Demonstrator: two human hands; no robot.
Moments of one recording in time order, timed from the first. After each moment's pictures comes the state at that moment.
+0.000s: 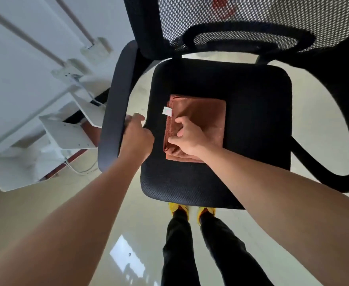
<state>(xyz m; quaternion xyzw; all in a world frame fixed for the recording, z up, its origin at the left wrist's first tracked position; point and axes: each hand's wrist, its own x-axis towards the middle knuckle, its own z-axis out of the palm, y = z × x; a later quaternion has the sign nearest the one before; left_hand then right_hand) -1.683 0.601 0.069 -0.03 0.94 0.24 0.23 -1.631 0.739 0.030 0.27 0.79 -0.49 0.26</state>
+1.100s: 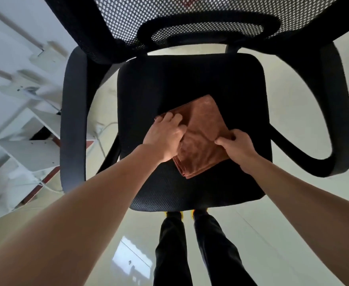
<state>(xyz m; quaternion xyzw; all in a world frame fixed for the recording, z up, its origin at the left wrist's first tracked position) -1.674 0.698 0.025 0.52 0.82 0.00 0.24 -1.532 0.857 0.027 0.56 0.67 -0.46 0.19</state>
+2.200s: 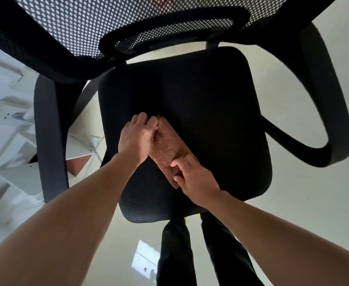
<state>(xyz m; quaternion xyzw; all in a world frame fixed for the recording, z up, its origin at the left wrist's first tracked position) -1.700 0.684 -0.010 0.45 0.88 0.09 0.13 -1.510 0.761 0.008 0.23 0.88 -0.36 0.19</state>
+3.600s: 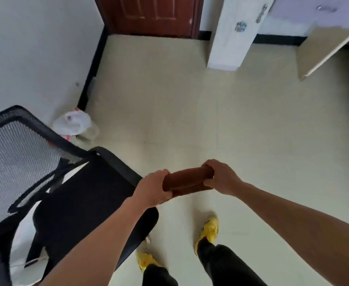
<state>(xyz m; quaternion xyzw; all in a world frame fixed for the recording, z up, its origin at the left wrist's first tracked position) -1.393 0.966 0.280 0.60 0.70 0.03 0.39 -1.168 1.057 0.280 0.53 0.72 -0.44 0.05</state>
